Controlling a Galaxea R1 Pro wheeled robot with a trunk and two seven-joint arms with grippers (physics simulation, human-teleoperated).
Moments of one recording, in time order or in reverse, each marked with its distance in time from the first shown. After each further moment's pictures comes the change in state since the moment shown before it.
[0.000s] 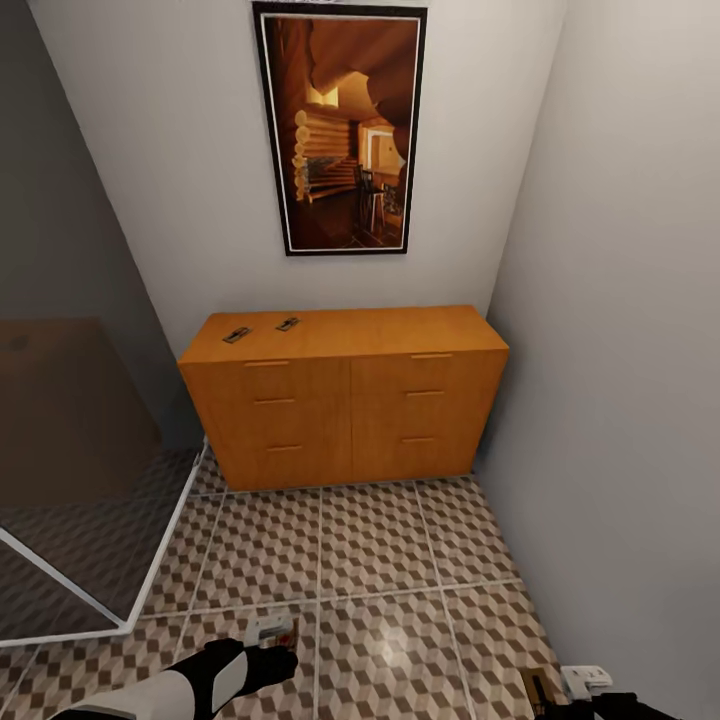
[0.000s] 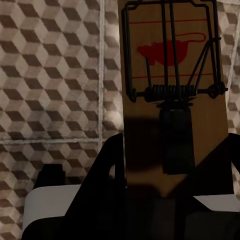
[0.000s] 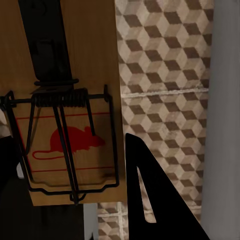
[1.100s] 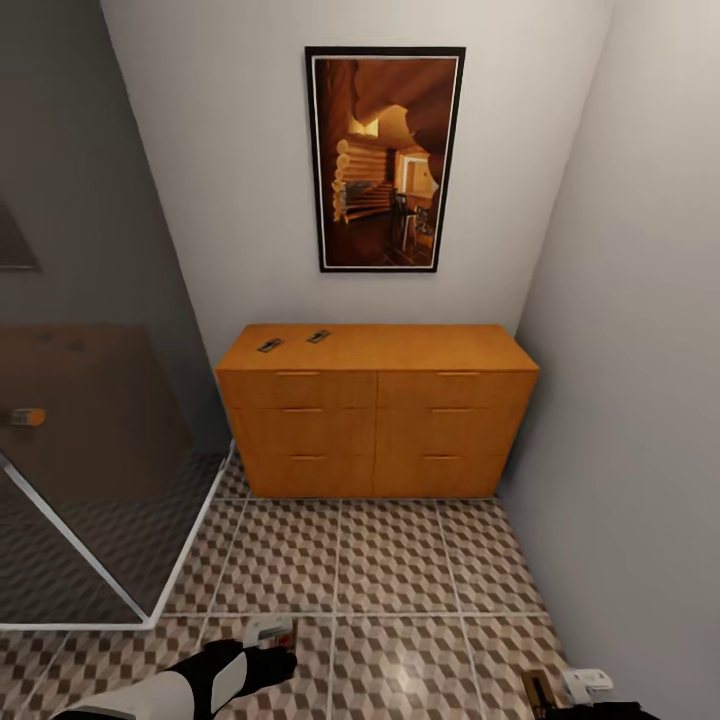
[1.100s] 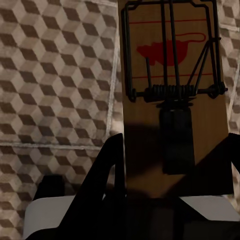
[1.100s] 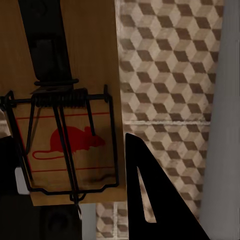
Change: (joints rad) left arm 0.002 0.002 0.000 0.000 0.001 0.000 0.000; right arm 0.016 0.001 0.000 0.000 0.000 -0.045 -0.002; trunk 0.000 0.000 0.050
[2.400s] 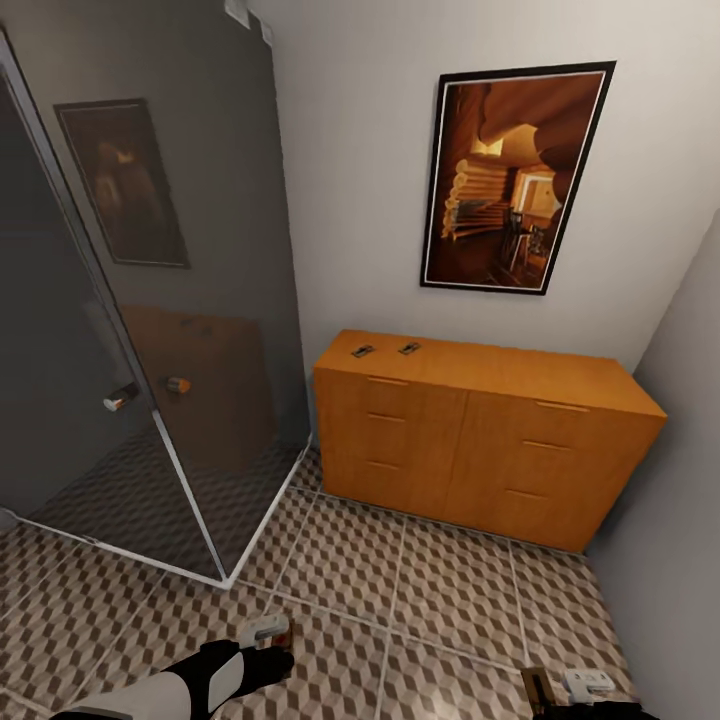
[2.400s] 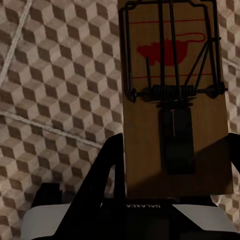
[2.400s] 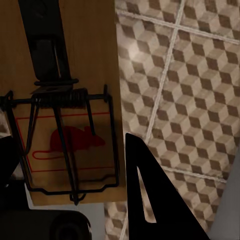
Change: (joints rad) left arm 0.002 0.009 0.000 0.000 0.027 0.000 0.000; right arm 0.000 0.001 -0.001 0.000 -0.051 0.000 -0.002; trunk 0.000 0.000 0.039
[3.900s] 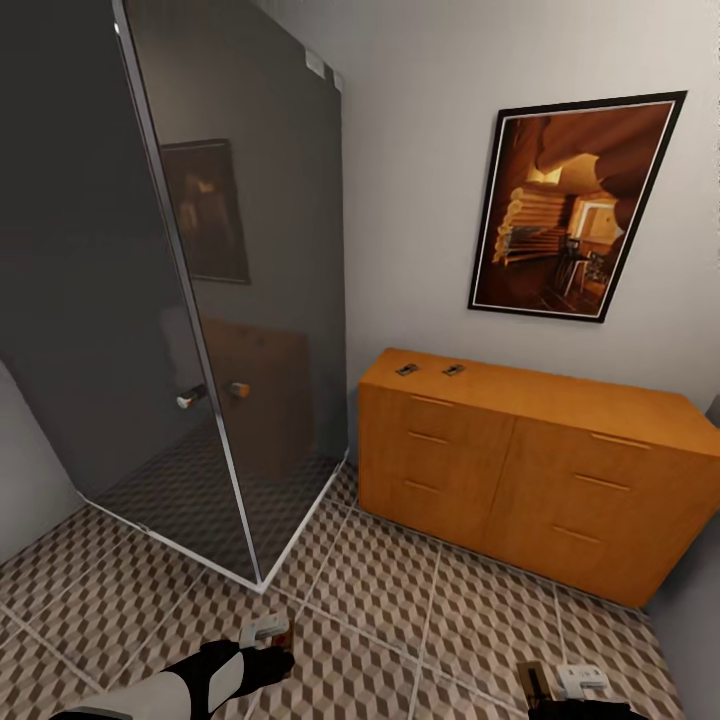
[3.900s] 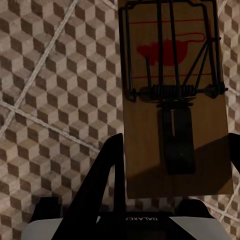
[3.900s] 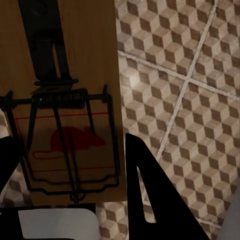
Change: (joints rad) left arm 0.000 0.000 0.000 0.000 0.000 0.000 0.000; right arm 0.000 0.027 0.000 0.000 0.000 -0.038 -0.074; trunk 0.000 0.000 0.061
